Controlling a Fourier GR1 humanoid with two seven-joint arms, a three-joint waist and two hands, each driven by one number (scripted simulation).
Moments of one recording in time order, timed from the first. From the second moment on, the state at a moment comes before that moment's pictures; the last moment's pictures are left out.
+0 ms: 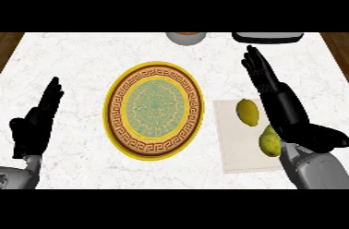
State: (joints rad) left arm -0.11 0.52 -0.19 -1.43 0.22 0.32 -0.02; right arm -0.30 -0.30 0.25 -1.68 -0.16 -0.10 -0.04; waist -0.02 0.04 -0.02
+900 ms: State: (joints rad) left arm -0.28 0.52 -0.18 -1.55 0.29 0.19 0.02; right arm -0.34 -0.13 0.27 -1.14 0.11 -0.52 0.18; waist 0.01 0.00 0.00
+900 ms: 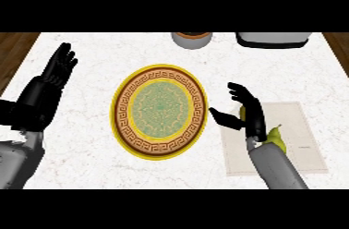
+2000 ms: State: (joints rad) left arm -0.28 0.49 -0.13 -1.57 0.26 0.14 0.06; right arm -0.60 -0.51 0.33 -1.26 0.09 0.16 1.01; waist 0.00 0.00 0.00
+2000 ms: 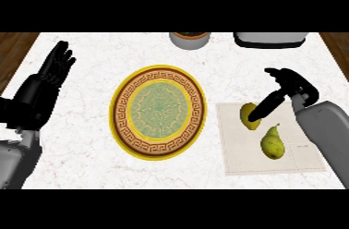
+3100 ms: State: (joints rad) left arm -0.30 0.47 -0.08 -1.58 0.23 0.11 0.10; right arm -0.56 -0.55 0.43 -1.11 0.01 0.33 1.07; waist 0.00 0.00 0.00
